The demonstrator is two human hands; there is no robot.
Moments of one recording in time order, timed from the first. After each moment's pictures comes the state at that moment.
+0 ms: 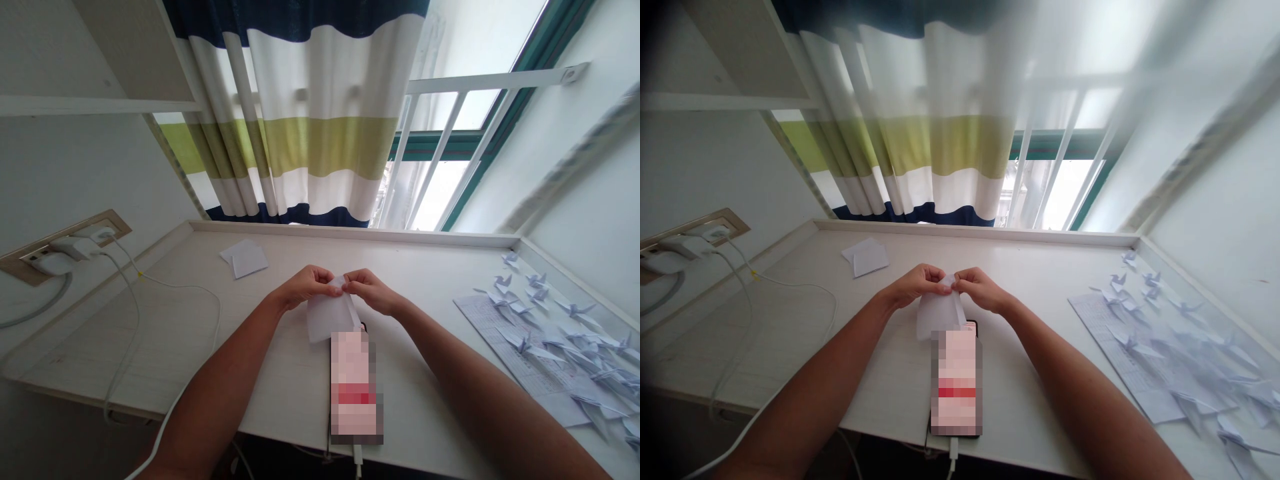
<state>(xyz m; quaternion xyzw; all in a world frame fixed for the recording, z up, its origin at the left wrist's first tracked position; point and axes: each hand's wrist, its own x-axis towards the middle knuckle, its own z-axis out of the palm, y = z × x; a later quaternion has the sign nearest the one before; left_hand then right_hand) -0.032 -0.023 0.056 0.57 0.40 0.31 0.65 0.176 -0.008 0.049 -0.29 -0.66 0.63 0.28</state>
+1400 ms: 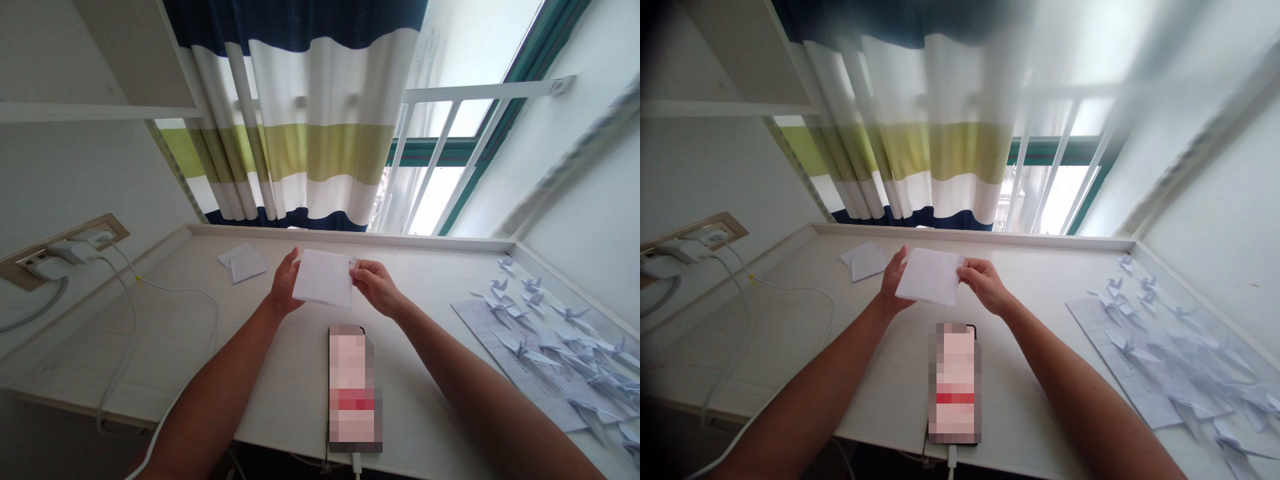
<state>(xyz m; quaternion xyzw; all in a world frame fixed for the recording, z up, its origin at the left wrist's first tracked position) -0.037 -0.022 0.056 0.37 0.31 0.47 0.74 0.175 -0.008 0.061 -0.25 -0.57 0.64 0.45</state>
